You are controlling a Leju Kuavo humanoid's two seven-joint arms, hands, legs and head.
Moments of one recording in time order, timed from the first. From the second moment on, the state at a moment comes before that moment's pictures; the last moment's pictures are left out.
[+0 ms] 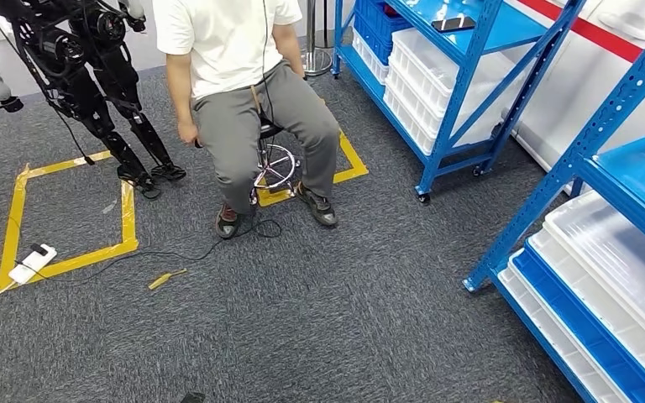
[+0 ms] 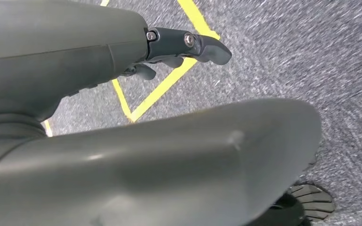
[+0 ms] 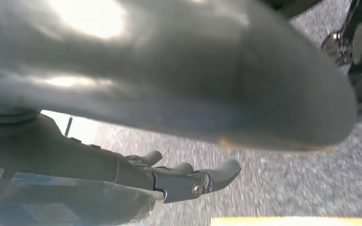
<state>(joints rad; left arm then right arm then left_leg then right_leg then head) -0.14 -0.10 0.28 -0.20 -0.42 0.17 0.01 -0.06 0.01 -0.47 -0.19 0.67 0.07 0.21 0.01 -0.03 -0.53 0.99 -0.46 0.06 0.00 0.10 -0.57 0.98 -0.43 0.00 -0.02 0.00</state>
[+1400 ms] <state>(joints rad) -0.14 -0.12 0.28 -0.20 -0.44 0.18 0.02 -0.06 0.02 -0.49 -0.20 0.69 0.07 0.21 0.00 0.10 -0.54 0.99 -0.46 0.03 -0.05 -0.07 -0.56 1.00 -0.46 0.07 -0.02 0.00</state>
